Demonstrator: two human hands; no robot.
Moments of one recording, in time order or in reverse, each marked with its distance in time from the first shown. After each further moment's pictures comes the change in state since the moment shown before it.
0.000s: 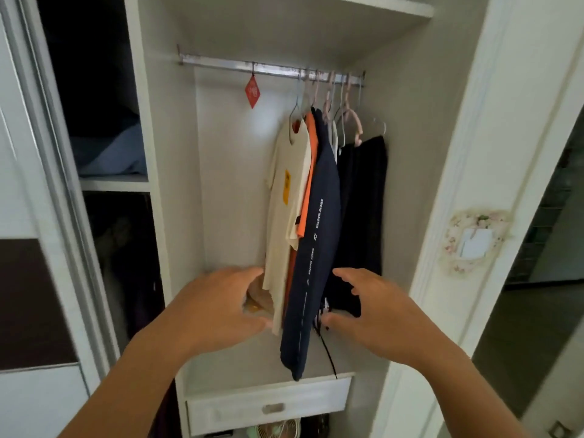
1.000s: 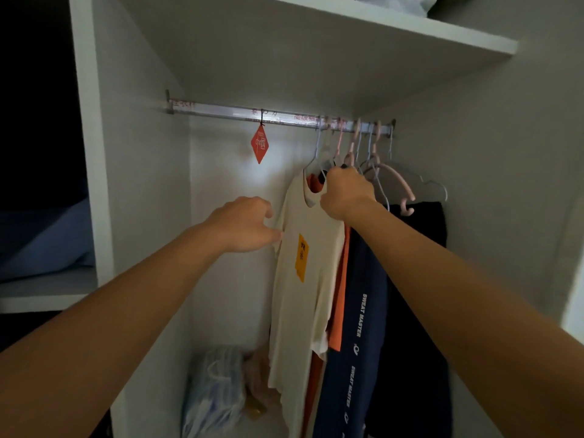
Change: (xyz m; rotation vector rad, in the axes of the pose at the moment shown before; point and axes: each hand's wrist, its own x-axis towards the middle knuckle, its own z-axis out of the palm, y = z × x) left_hand 0.303 -0.081 -0.138 0.061 0.227 0.002; right_hand 0.395 -0.050 -0.089 -0.388 0.397 0.068
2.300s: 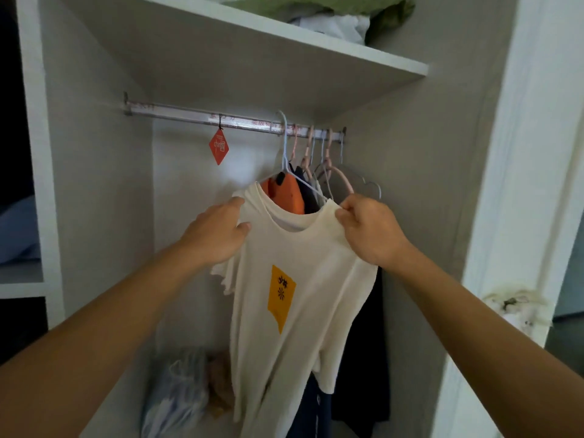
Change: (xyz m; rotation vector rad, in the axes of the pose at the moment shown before) left_hand -0.018 0.043 0.036 -0.094 0.203 -0.019; right_hand -0.111 0.103 -0.029 0.305 0.165 -0.027
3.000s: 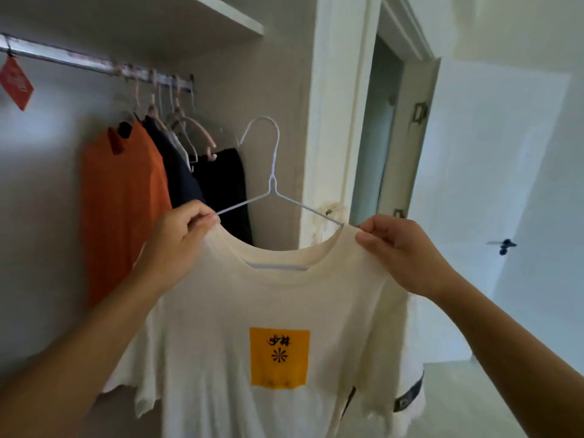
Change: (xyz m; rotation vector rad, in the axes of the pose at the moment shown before) left_hand -0.100 0.067 0.056 -0.848 -0.071 0.485; right_hand -0.250 -0.007 -0.150 -0.031 0.083 0.402
